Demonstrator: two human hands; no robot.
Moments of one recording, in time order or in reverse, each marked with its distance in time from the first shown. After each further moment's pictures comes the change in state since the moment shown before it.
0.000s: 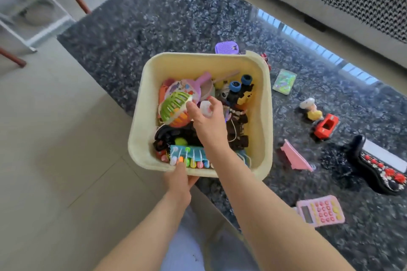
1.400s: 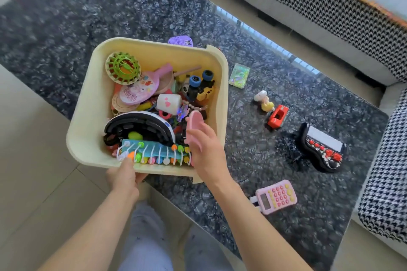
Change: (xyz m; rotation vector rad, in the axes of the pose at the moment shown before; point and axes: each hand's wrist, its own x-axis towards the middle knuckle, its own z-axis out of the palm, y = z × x) left_hand 0.020 0.021 0.017 0.176 0.068 0.115; right_hand -0.017 0.067 -0.088 -0.565 0.107 -0.347
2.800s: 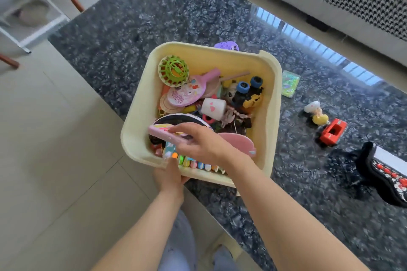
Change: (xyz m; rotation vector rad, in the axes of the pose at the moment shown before) left_hand -0.012 0.003 0.004 -0.087 -0.012 0.079; right_hand 0.058 -0.062 0.046 0.087 -0.613 -0.237
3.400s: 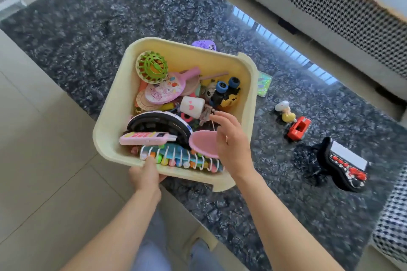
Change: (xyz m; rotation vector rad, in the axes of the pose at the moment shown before) left_hand 0.012 0.006 0.001 0.081 0.097 -0.055; right_hand -0.049 0.042 -0.021 -0.124 0.711 0.070
